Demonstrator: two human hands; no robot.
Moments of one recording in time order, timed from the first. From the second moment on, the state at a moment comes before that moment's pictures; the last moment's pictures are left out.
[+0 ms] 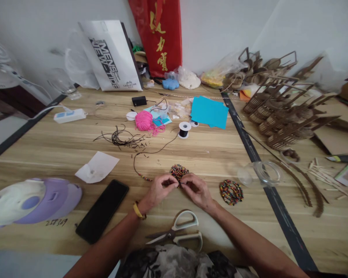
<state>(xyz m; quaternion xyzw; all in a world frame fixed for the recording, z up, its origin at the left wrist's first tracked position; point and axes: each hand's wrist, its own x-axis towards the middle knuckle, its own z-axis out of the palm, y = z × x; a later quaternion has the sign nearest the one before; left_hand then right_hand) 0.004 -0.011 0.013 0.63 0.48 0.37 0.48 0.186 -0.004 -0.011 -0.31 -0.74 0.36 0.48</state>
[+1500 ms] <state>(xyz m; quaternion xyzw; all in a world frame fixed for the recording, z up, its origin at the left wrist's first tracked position) 0.003 -0.011 0.004 0.66 0.47 0.38 0.45 0.187 -0.004 -0.014 -0.30 -0.75 0.36 0.46</state>
